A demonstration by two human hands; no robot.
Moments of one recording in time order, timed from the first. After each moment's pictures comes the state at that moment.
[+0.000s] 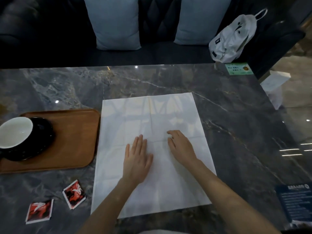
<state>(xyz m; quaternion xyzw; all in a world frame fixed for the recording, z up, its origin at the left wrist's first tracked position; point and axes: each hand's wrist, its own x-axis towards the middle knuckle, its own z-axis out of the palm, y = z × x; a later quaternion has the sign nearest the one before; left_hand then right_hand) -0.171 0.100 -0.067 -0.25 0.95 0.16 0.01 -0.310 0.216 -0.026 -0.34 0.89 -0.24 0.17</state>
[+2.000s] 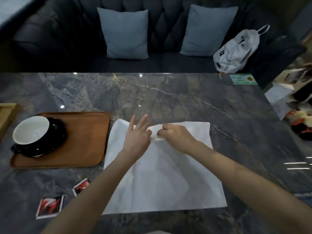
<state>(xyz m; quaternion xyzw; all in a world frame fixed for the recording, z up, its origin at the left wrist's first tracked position) -0.204 0.041 0.000 -0.10 0.98 -0.07 -0.12 -0.322 0.169 0.019 -0.63 0.77 -0.08 -0.01</state>
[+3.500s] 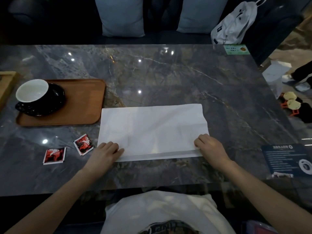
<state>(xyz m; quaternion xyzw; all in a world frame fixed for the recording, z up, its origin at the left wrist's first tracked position) -0.007 0.083 -0.054 0.05 0.99 -0.04 -0.09 -0.261 0.384 -0.045 -0.55 0.83 -0.03 -0.05</state>
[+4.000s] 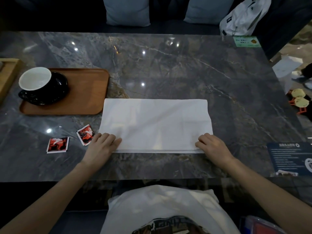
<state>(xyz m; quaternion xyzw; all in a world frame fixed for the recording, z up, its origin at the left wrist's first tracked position) 0.005 0.083 -0.055 -0.02 0.99 -0.09 -0.12 -0.260 0.392 -0.057 -0.63 0.77 -0.02 -0.06</state>
